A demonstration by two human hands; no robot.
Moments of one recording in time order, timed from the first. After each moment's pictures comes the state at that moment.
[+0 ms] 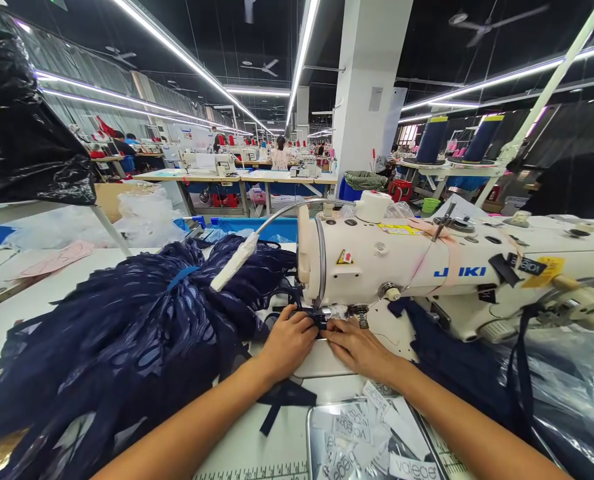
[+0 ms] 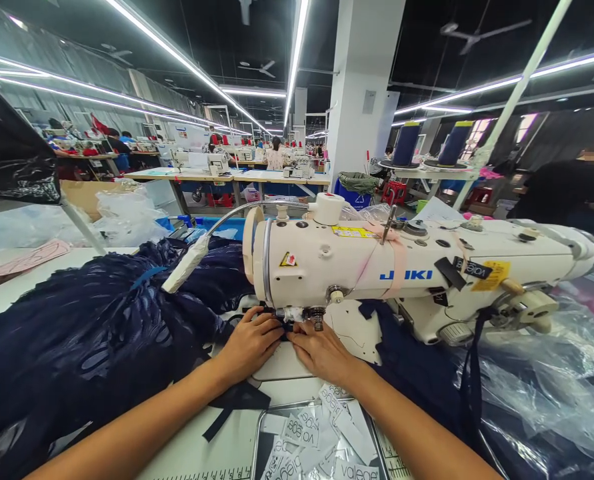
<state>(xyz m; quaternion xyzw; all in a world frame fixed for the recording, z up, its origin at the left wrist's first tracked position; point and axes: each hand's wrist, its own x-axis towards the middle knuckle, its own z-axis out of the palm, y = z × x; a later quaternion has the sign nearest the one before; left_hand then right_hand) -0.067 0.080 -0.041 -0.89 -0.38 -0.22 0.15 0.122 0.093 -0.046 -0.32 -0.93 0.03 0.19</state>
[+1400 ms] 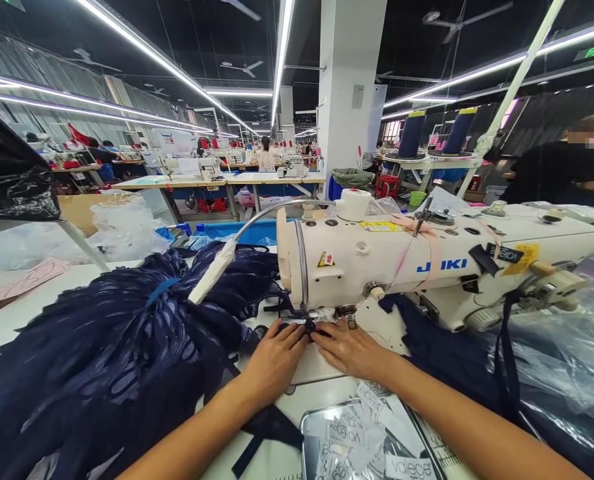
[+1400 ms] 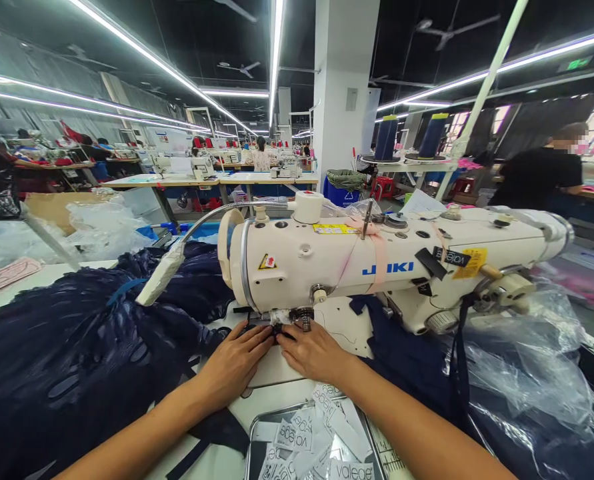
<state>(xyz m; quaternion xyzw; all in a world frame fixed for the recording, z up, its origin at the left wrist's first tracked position) -0.078 0.068 -0.045 -0.91 -0.39 -0.10 0.11 0.122 0.093 -0.045 -0.27 -0.93 -0.15 0.19</state>
